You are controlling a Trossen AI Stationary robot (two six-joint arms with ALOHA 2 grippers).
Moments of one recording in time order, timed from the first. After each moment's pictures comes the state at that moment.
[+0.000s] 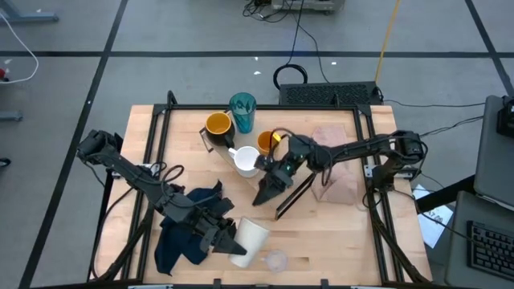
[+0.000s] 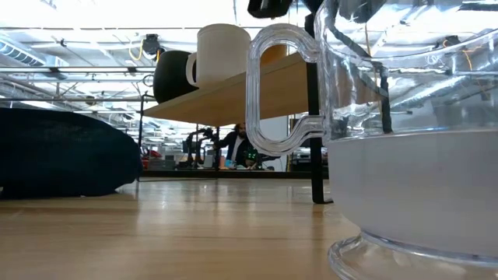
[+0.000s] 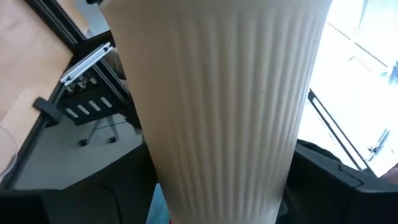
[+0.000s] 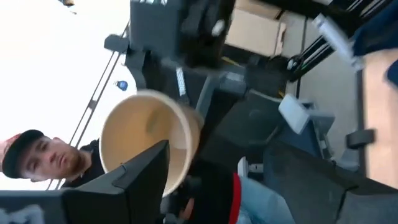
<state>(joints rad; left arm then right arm) -0.57 1.47 1.09 0.40 -0.05 -1.25 0.00 1.69 1.11 0.72 -0.91 1.37</state>
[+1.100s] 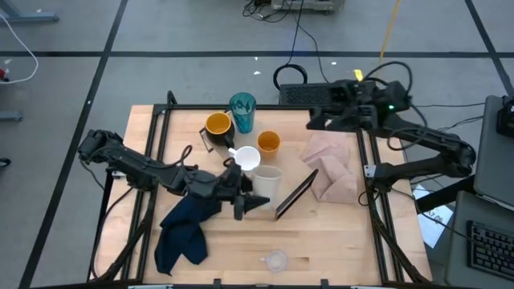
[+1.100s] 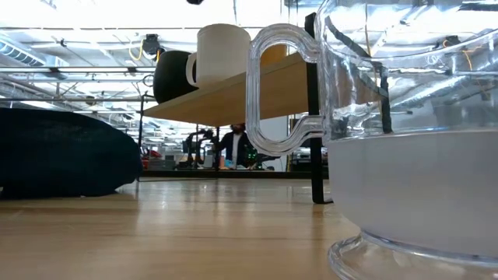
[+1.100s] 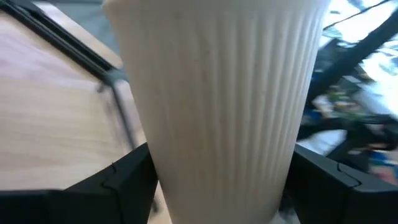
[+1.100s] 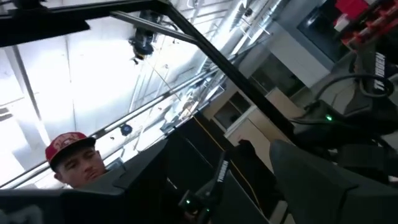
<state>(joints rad) -0.34 1.47 1.09 0.24 -0.31 -0.75 -0.40 1.14 1.11 0.68 -0.92 1.35</state>
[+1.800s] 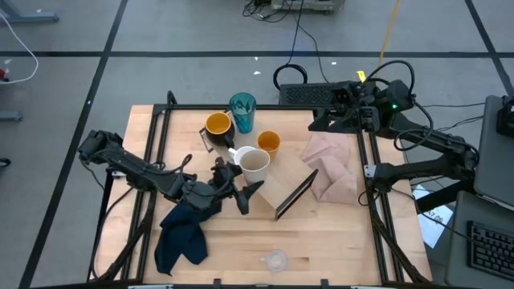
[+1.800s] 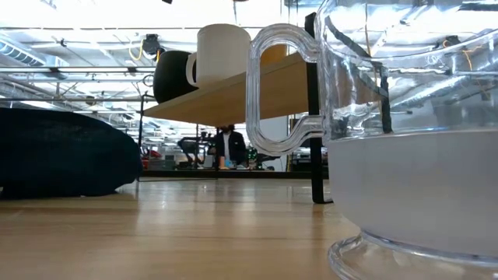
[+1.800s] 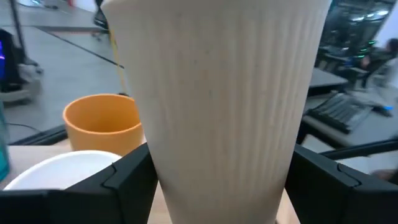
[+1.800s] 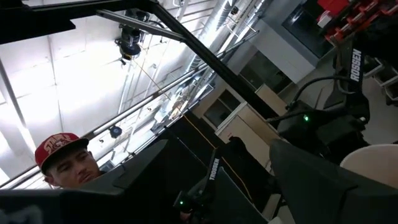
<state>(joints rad) -0.42 1.48 1.09 0.20 -0.86 -0.39 -0.40 1.08 1.11 0.54 -0.91 1.30</state>
